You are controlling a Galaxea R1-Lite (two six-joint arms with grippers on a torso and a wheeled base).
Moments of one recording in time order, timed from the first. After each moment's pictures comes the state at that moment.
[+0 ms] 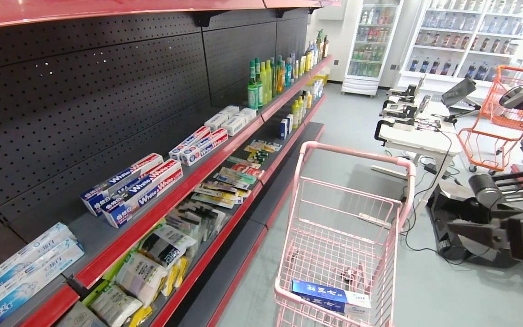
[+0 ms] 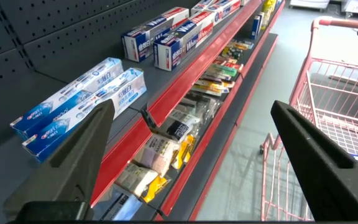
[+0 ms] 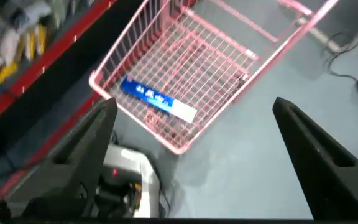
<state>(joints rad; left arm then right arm) 0.00 0.00 0.00 0.00 0.03 0.01 -0.03 1.24 -0.69 0.09 0.23 -0.17</state>
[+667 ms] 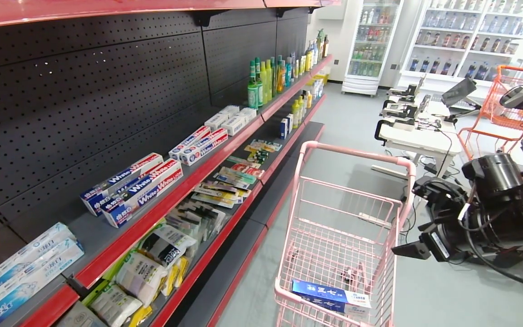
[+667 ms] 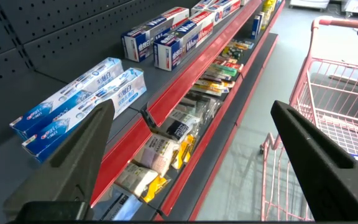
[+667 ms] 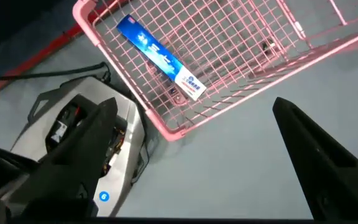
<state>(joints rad) 0.00 0.00 0.00 0.00 0.03 0.01 0.04 1.72 -0.80 0.06 0.26 -0.43</state>
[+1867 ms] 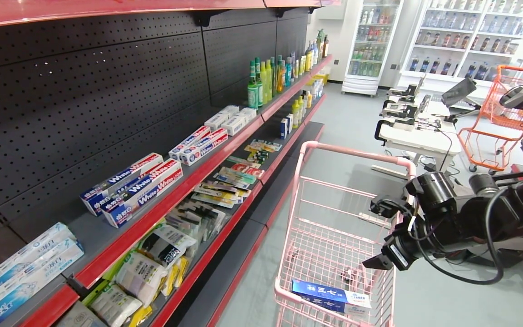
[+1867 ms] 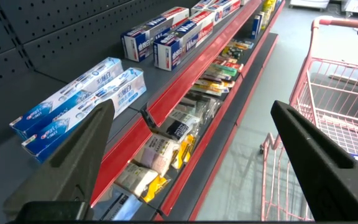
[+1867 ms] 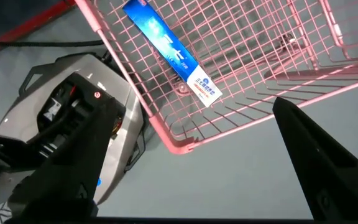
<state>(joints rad) 0.00 0.00 0.00 0.00 0.03 0.01 0.15 1.96 -0.84 -0.04 0.23 -0.46</state>
